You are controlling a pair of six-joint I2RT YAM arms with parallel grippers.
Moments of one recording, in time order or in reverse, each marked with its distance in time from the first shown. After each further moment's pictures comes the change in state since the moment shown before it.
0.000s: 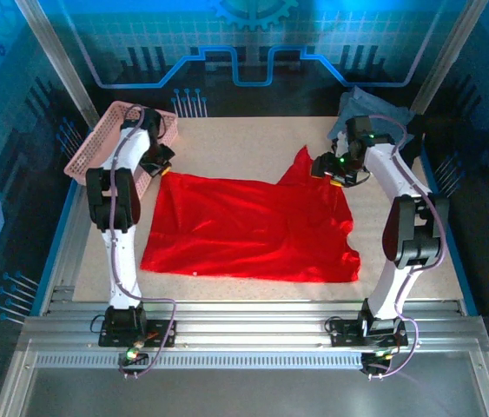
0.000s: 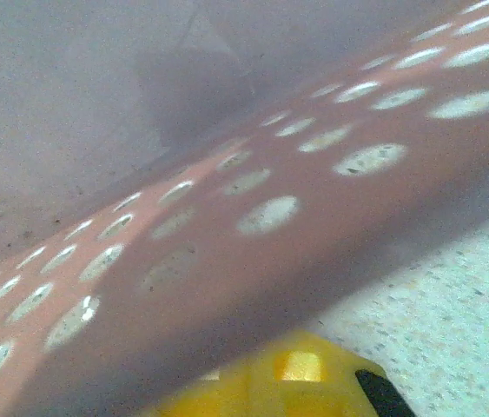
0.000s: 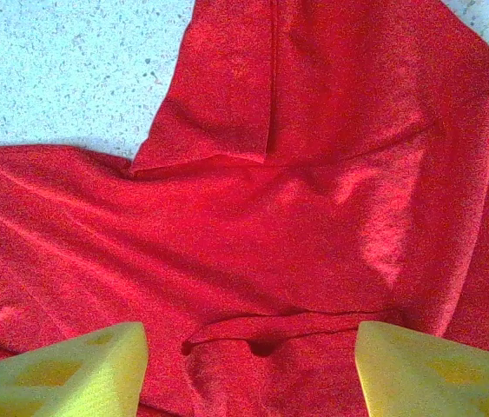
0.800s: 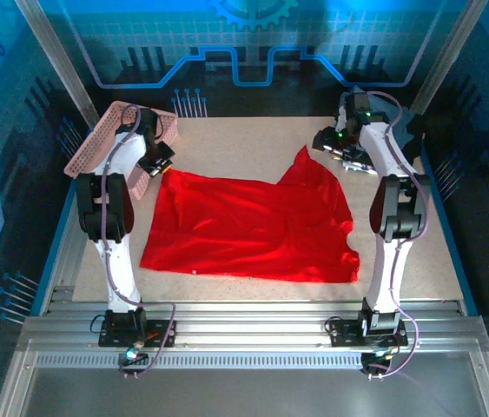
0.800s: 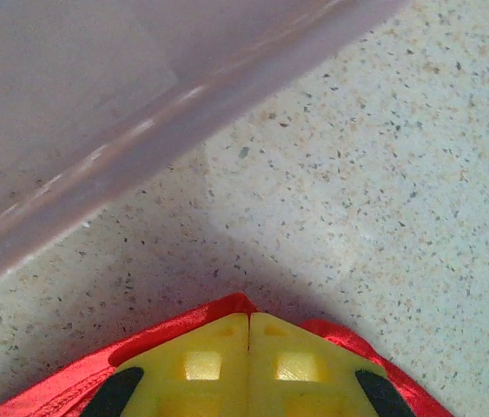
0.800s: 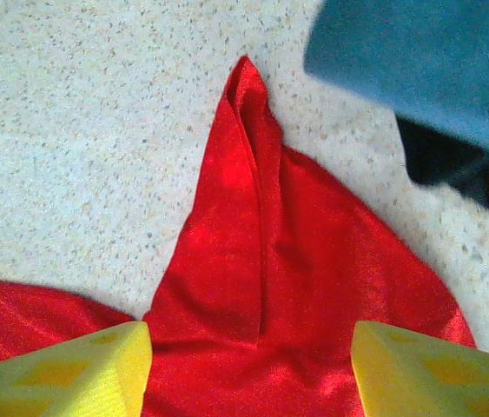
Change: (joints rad) left arm -0.010 -0.179 -0.228 0.172 0.061 0.044; right arm -0.021 0.331 0.470 -0.031 0.064 0.009
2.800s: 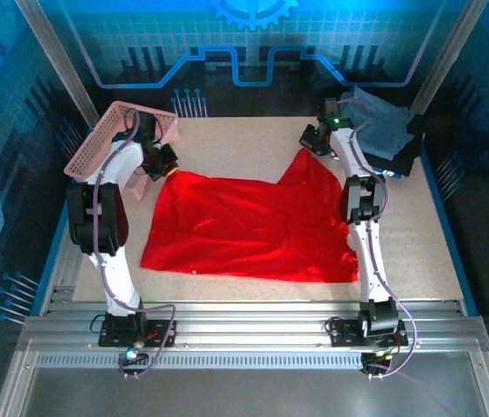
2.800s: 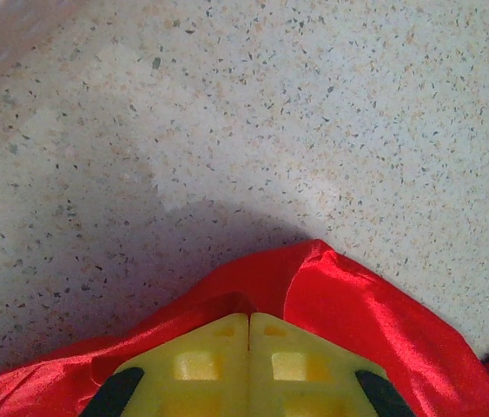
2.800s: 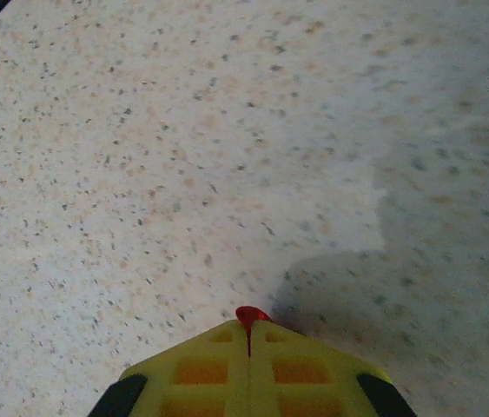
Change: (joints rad) left arm -0.011 -0.161 -0.192 0.098 0.142 0.107; right arm 0.060 0.572 0.629 0.034 0.093 0.273
